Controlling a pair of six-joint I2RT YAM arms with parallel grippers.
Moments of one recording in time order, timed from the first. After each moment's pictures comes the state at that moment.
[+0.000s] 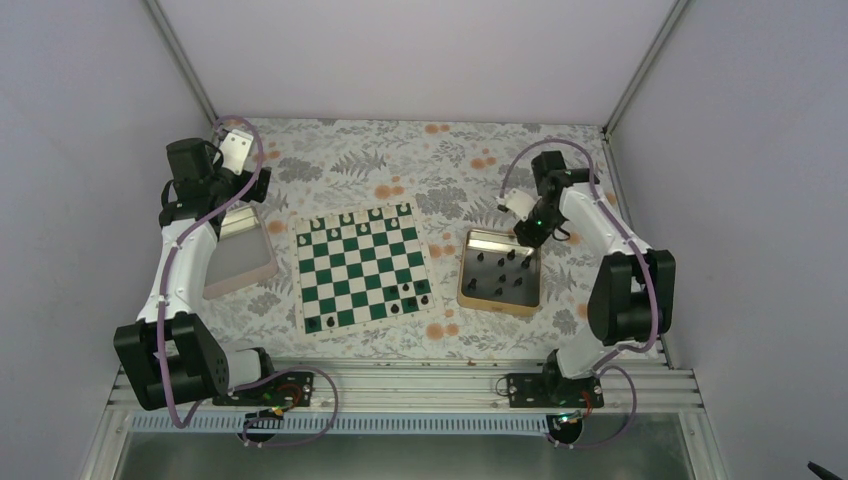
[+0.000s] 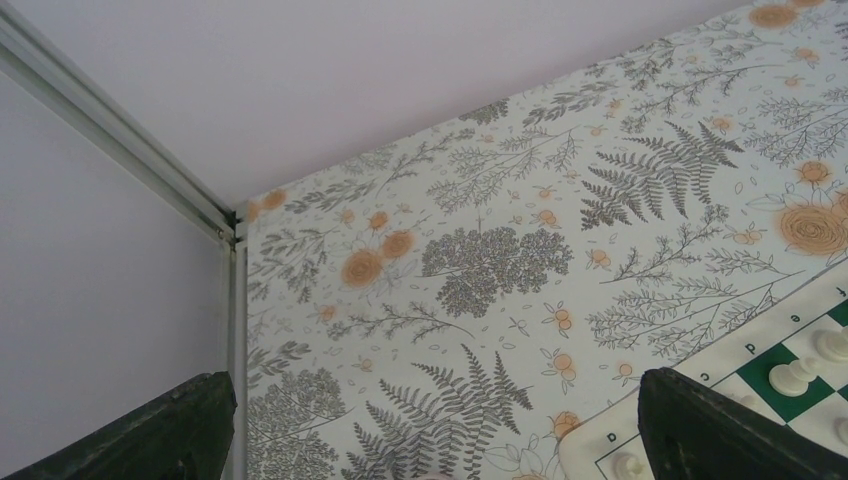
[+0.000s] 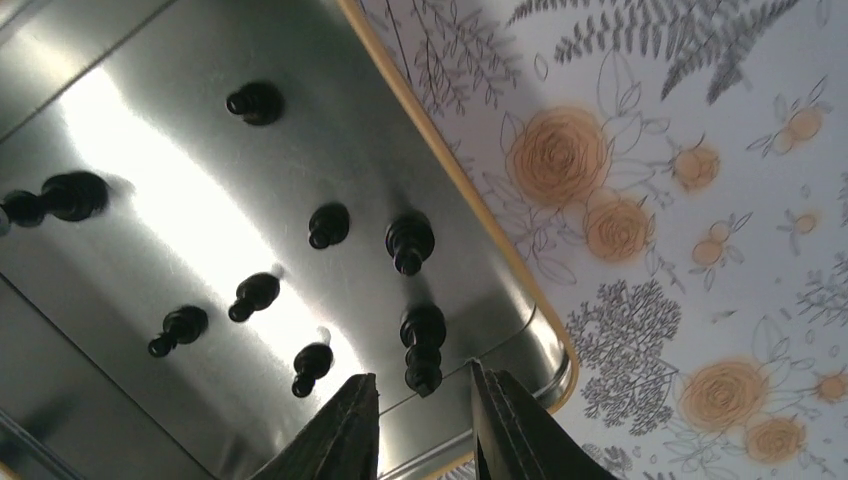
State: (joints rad) left arm 0.22 1.27 1.04 -0.29 0.27 0.43; right arm 0.13 1.62 1.28 -1.05 -0.08 -0.71
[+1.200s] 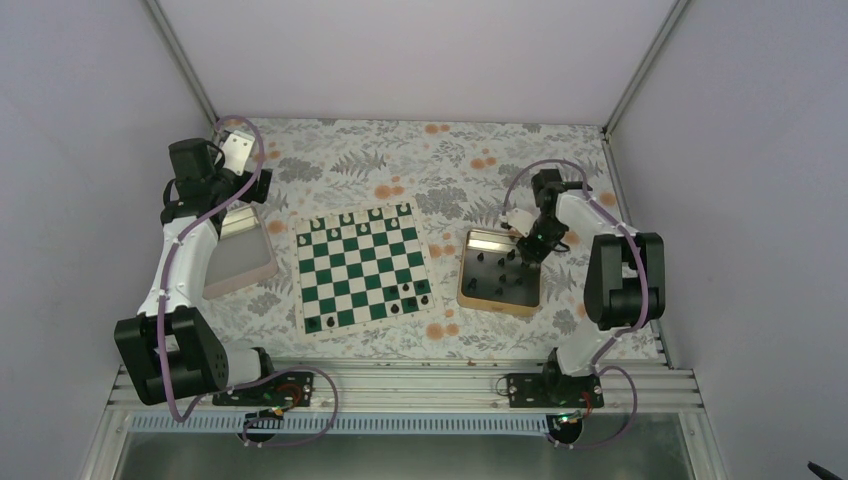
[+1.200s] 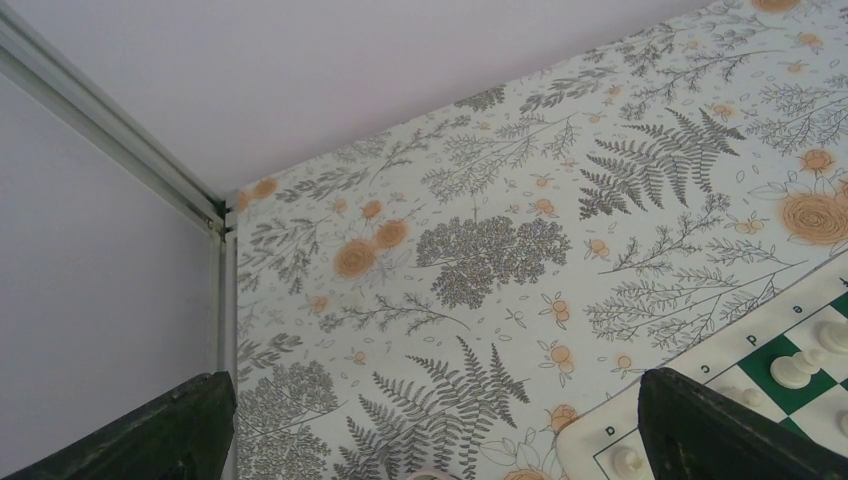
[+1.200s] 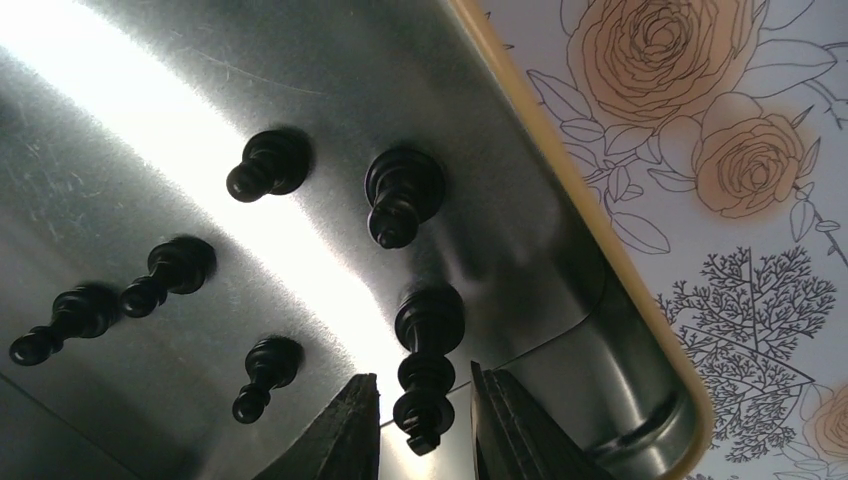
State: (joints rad) left arm 0.22 1.30 1.04 -0.29 0.27 0.43; right arm 0.08 1.71 1.15 -0.98 -0.04 -0.74
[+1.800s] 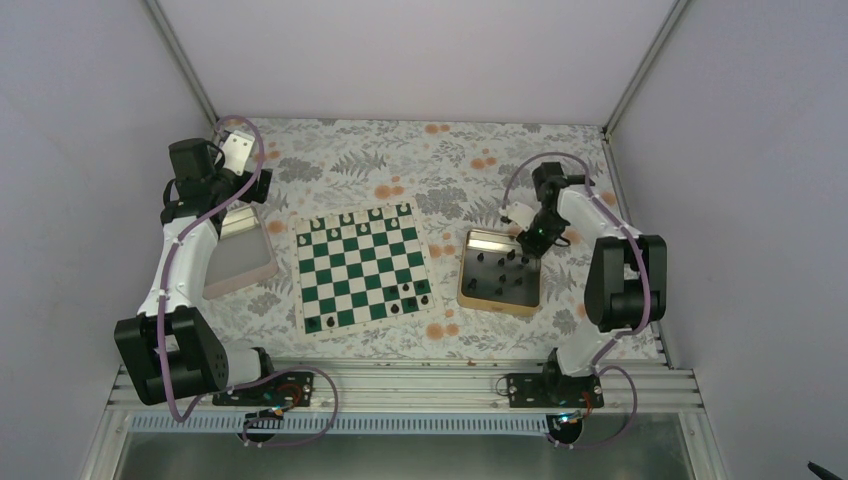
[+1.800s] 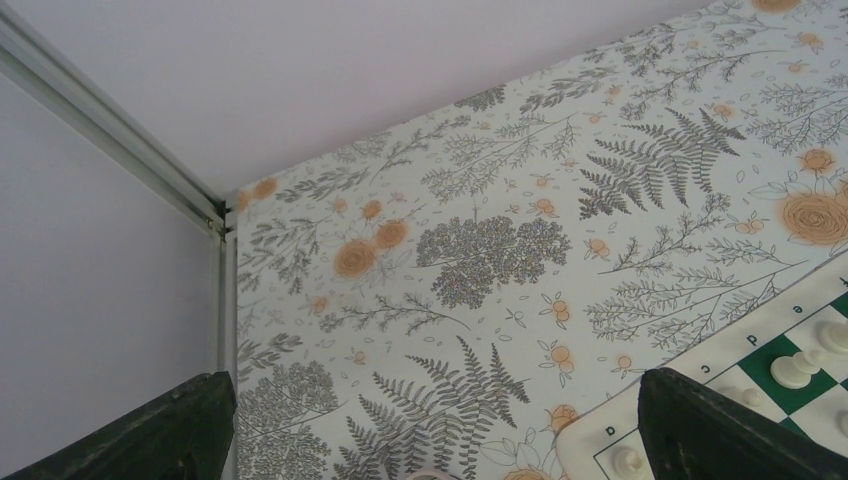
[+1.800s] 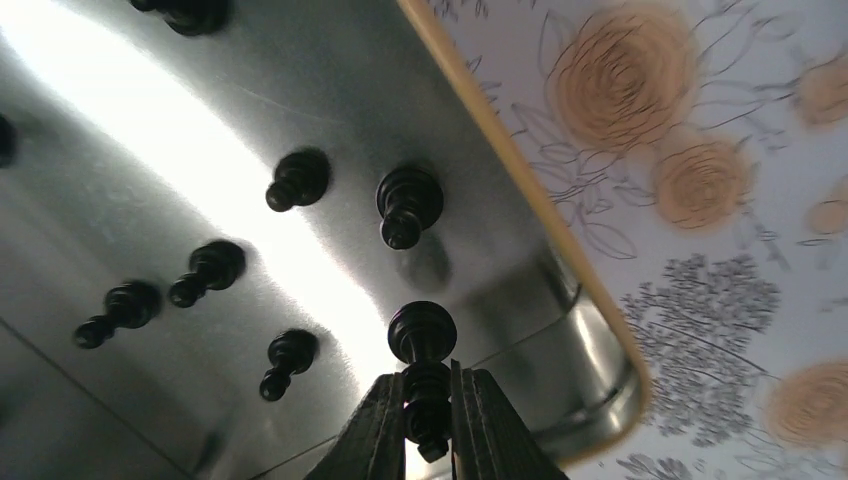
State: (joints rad) left arm 0.22 1.30 1.04 -0.29 0.27 0.43; right arm 0.08 1.71 1.19 -1.02 -0.06 -0.74
